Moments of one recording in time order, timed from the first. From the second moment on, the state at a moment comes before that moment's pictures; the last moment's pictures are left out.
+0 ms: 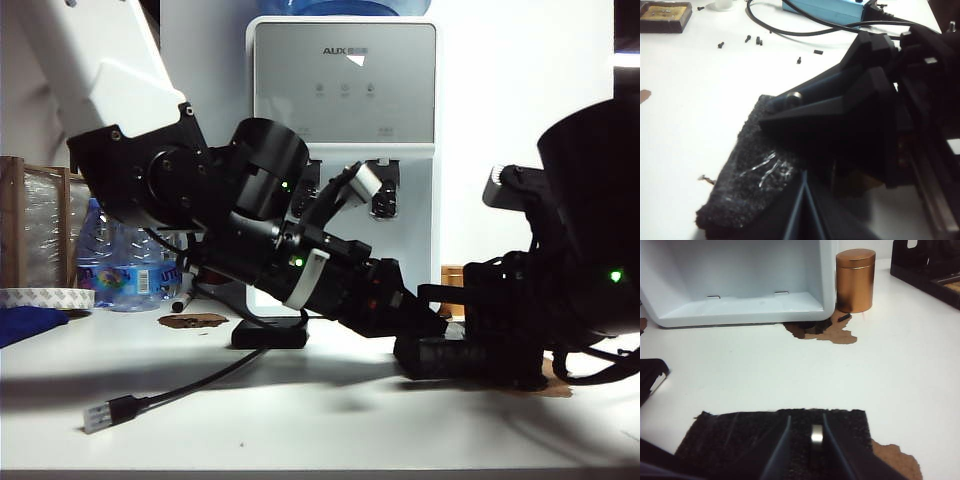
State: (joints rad) left arm -0.67 2.11 1.04 0.58 0.60 0.25; right arm 0.55 1.91 0.34 1.28 0.40 0.23
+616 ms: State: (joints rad) left arm -0.67 2.11 1.04 0.58 0.60 0.25; right arm 0.55 1.90 0.34 1.28 0.43 0.22
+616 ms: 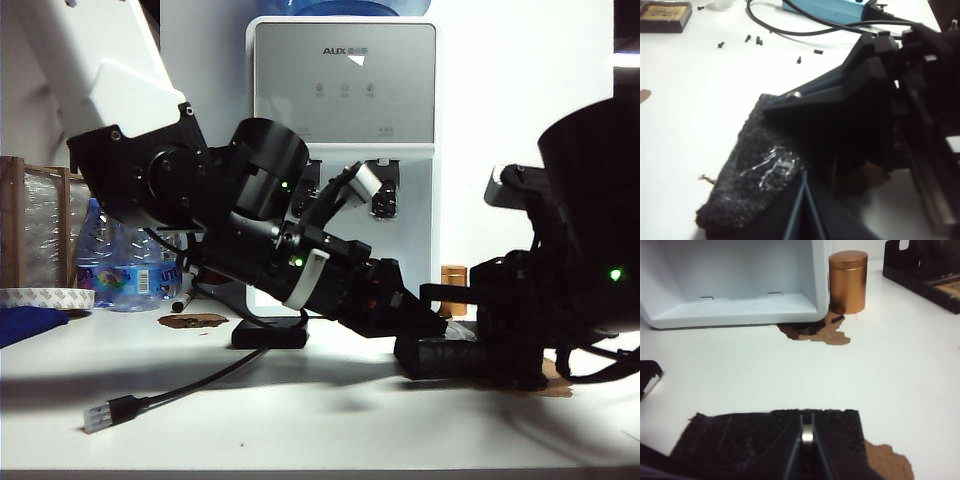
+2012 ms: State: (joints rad) left arm -0.62 1.74 1.04 0.56 0.38 0.07; right arm 0.24 0.97 0.63 0.64 -1.02 0.31
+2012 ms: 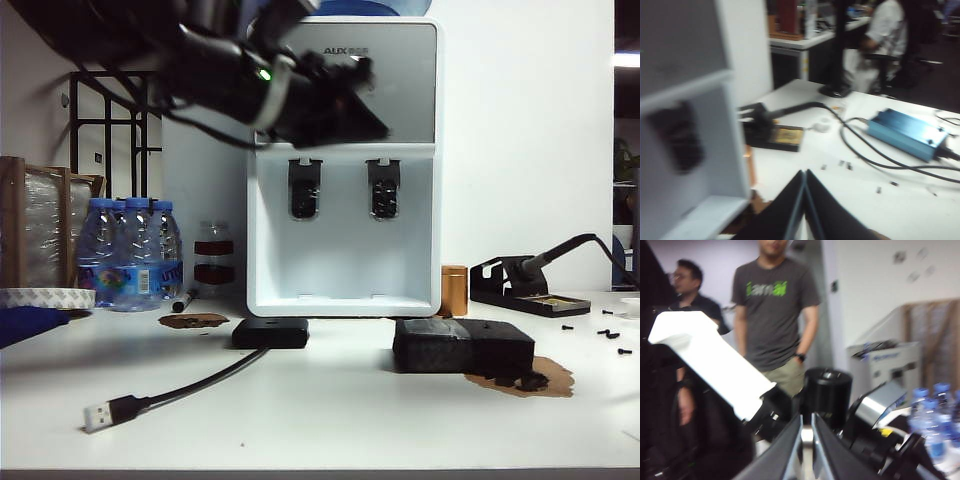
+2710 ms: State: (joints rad) left arm -0.35 1.40 1.04 -0.13 0.48 0.19; right arm 0.37 1.47 1.05 0.42 -1.29 0.25
